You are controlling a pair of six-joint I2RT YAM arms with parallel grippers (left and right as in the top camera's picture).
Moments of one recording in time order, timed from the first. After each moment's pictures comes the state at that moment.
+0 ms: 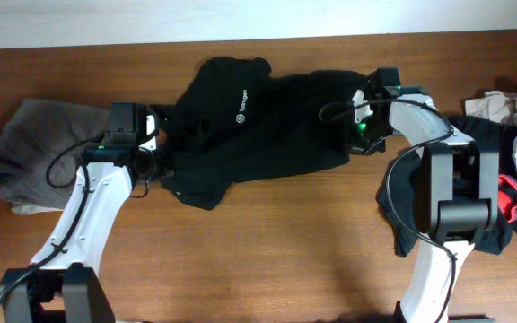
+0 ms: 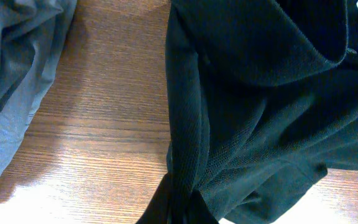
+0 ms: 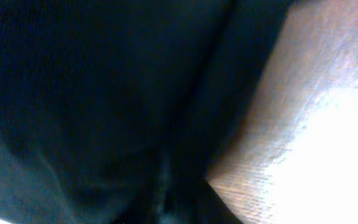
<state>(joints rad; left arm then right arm) -0.05 1.60 1.13 -0.71 0.03 -0.20 0.00 2.17 1.55 -0.87 -0.35 0.10</state>
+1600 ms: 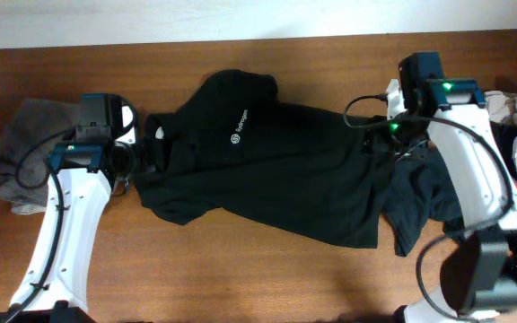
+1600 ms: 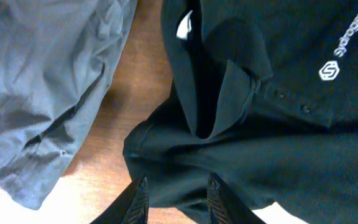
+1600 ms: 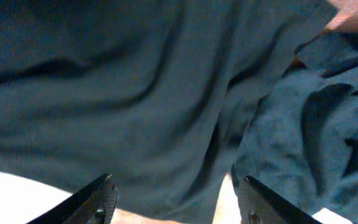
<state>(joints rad) 0.01 1.49 1.24 -0.87 0.01 -0.15 0.00 1.75 1.55 -1.21 -0.13 0.13</state>
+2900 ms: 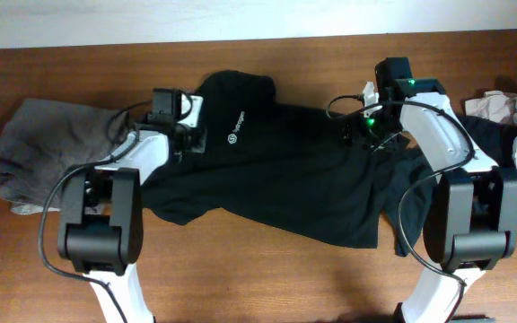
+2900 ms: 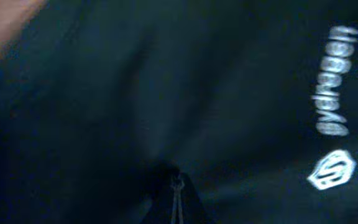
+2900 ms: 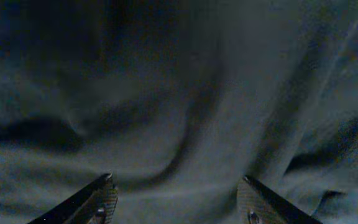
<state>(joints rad) -0.11 2.08 1.30 -0.29 0.17 -0.01 0.02 1.98 1.55 -0.98 -0.22 0.13</state>
